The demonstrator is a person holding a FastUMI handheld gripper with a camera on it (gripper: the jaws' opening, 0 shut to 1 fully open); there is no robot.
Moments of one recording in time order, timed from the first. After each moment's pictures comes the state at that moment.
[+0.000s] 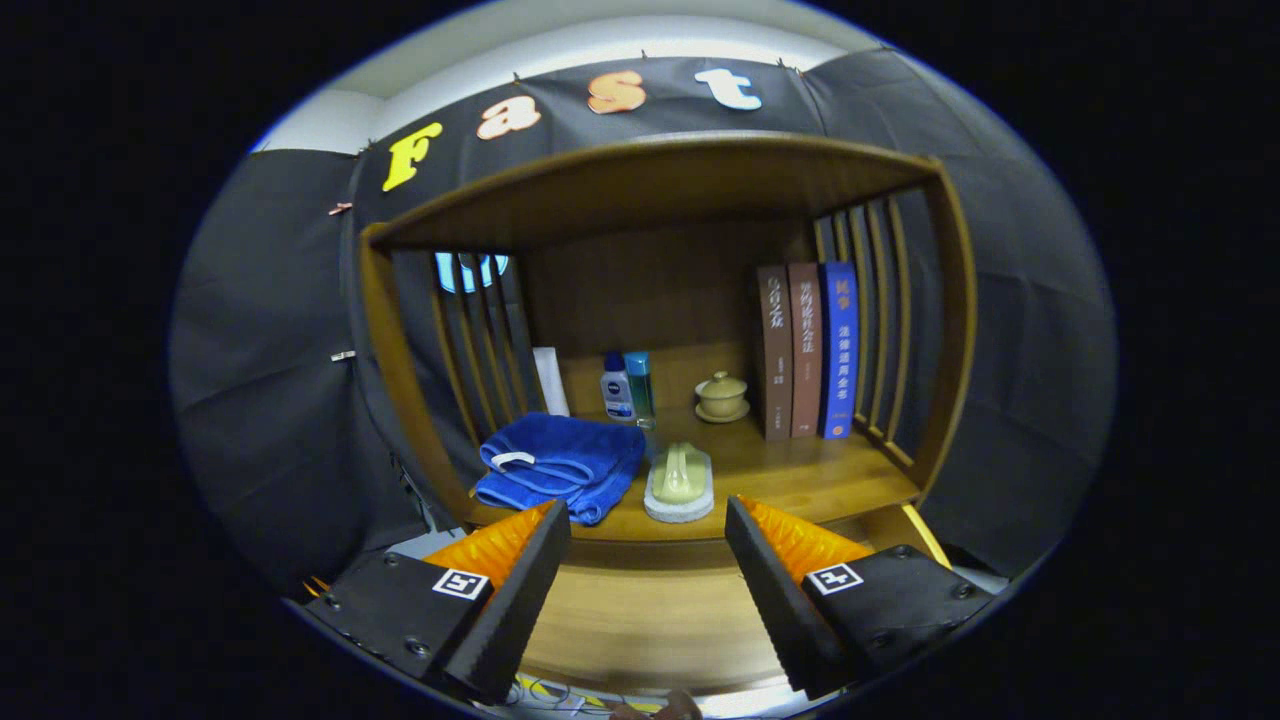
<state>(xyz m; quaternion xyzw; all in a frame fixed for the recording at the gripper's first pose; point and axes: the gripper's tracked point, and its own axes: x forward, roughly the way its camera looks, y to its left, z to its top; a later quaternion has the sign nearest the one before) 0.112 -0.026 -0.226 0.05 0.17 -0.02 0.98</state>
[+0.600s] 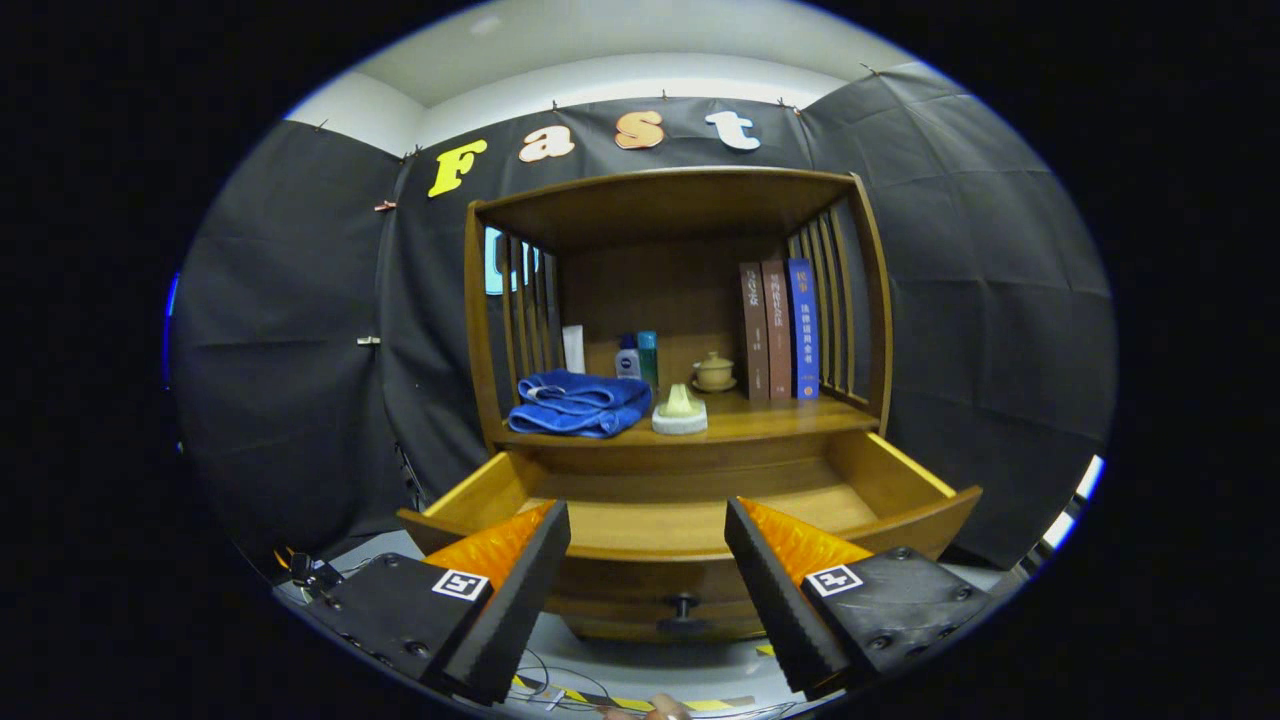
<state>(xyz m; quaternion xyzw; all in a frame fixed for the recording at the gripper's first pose) -0.024 -0.005 -0.314 0.03 0.13 -0.03 0.99</state>
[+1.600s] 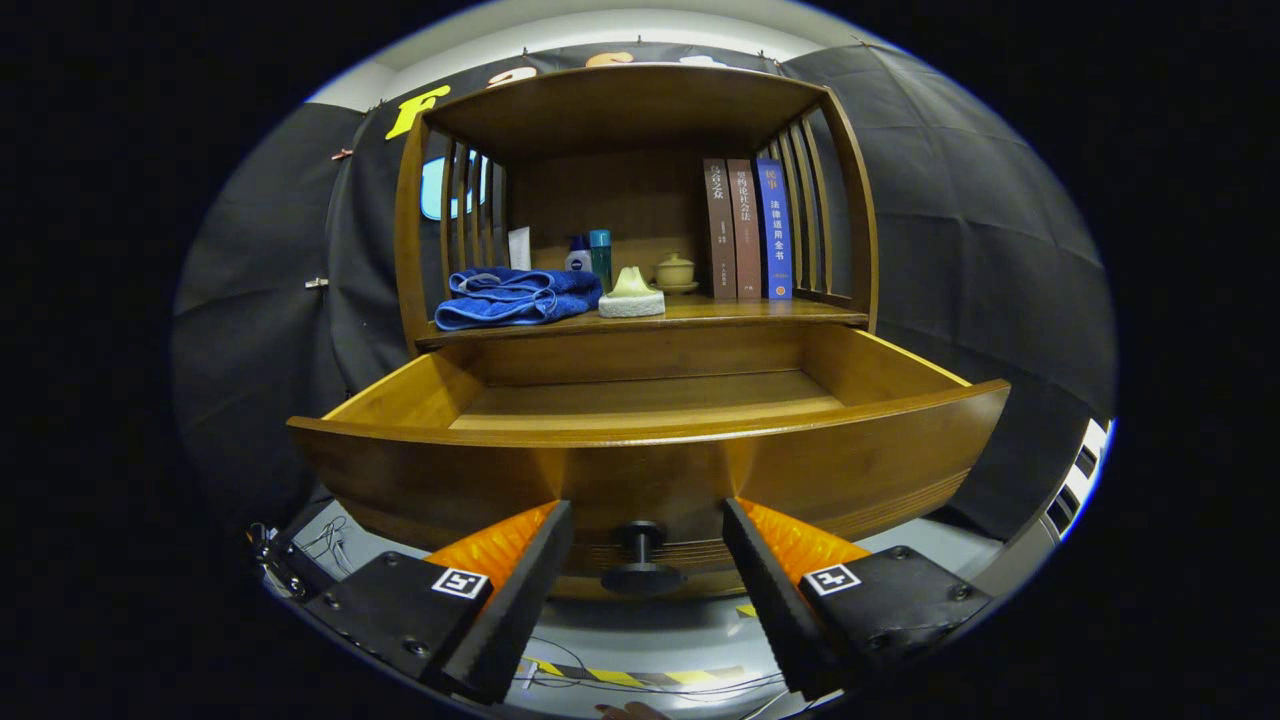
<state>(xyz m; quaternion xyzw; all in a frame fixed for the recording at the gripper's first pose) 0.001 -0.036 -0.414 0.02 0.22 -0.08 0.97</state>
